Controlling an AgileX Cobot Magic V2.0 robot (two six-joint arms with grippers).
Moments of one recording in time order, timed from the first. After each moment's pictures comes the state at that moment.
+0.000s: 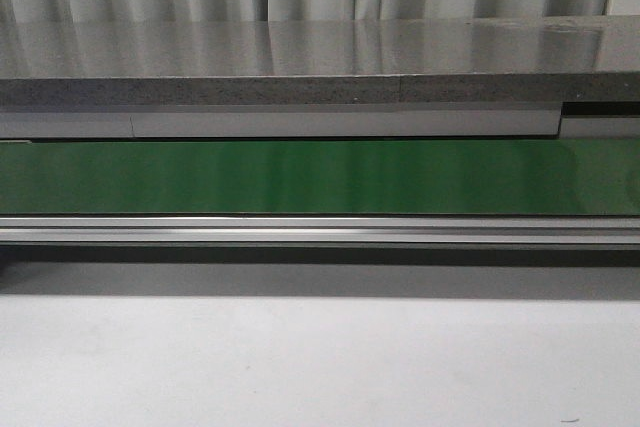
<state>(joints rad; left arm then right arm) -0.11 0.00 0.00 0.13 0.11 -0.14 0.03 0.18 -0.45 -0.03 0.50 0.02</state>
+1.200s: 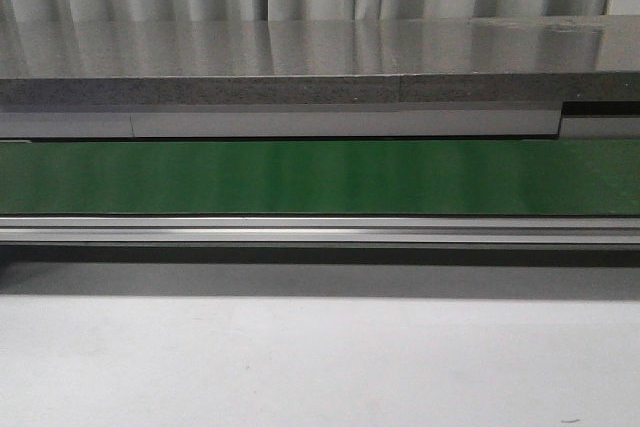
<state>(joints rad) -0.11 0.00 0.00 0.13 0.11 -0.14 0.03 0.89 -0.84 -0.03 0.85 0.02</state>
